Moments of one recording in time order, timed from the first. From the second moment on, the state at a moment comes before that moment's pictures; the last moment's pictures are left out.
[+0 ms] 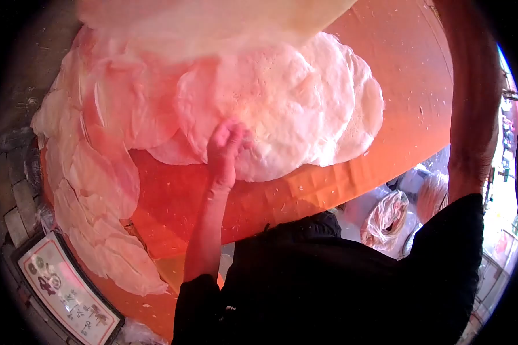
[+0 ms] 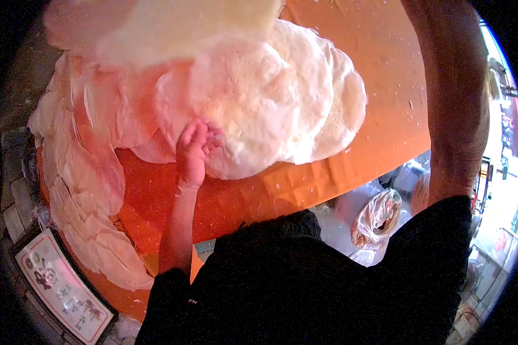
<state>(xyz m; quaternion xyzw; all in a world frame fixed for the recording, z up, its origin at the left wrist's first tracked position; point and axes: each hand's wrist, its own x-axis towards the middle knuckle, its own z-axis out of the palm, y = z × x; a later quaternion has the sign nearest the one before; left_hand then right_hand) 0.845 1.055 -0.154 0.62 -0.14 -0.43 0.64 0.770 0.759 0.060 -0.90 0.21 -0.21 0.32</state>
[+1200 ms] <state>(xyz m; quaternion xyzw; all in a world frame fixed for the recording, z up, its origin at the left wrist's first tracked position) 0.855 1.081 -0.201 0.73 -0.11 -0.32 0.59 0.656 0.796 -0.129 -0.92 0.34 -0.17 0.07</state>
